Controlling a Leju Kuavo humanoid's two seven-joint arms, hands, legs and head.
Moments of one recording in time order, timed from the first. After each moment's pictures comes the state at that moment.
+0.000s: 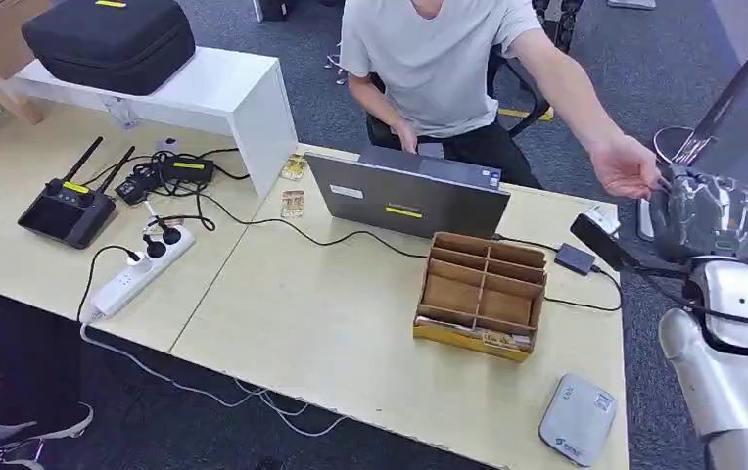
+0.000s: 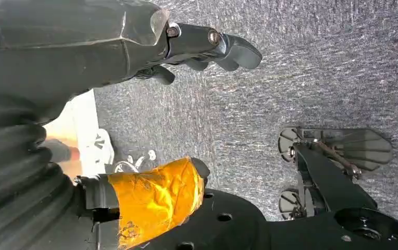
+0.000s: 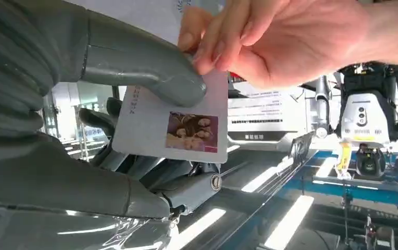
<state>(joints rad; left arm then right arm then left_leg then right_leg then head) -0.08 -0.18 1.11 -0.22 -1.08 0.07 0.04 -0.90 -0.02 0.35 -0.68 1.27 -0.49 -0.03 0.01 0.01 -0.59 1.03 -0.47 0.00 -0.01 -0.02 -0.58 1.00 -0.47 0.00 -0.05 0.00</state>
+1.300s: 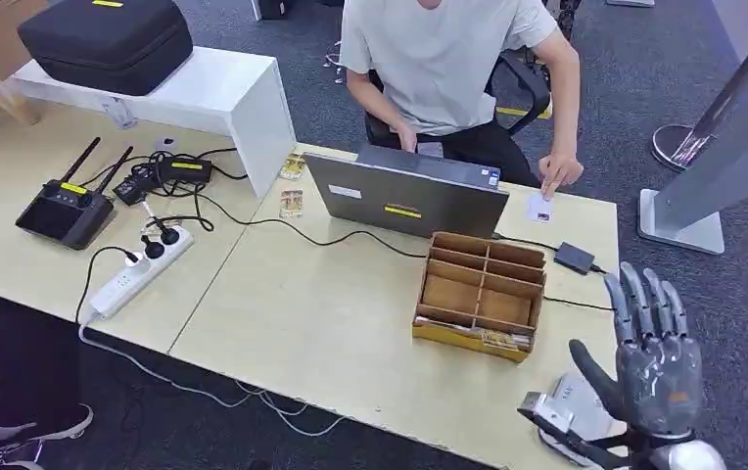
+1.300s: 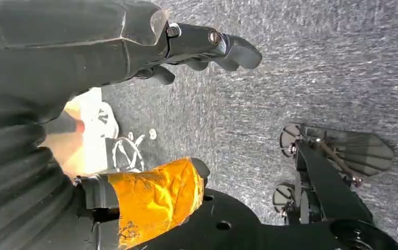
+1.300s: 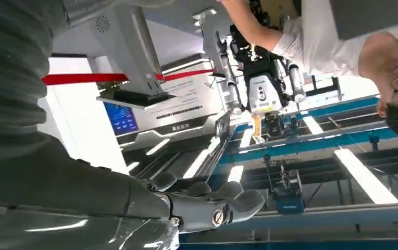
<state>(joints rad) -0.08 -0.18 1.16 -0.22 -1.00 0.10 0.06 -0.16 -0.14 0.35 -1.44 1.17 -0.64 -0.29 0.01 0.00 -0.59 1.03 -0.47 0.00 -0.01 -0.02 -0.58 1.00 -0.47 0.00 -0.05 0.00</state>
